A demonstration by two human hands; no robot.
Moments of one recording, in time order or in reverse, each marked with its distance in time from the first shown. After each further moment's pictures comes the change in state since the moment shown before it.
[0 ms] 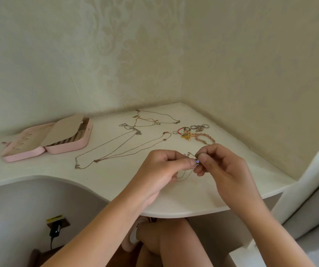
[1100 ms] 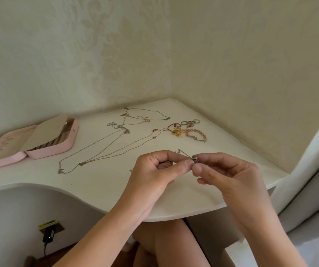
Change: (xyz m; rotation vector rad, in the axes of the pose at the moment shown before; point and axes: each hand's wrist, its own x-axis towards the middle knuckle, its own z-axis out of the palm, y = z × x) left_hand -0.004 -0.016 0.011 -0.177 -0.010 0.166; right_hand -0.021 -0.025 -0.008 0.305 0.128 0.225
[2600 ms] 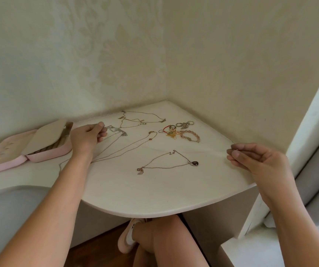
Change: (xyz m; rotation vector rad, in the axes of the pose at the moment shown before) left_hand 0.108 -0.025 -0.164 0.239 0.707 0.019; right_hand 0.032 0.012 -0.081 -0.050 0.292 0.017
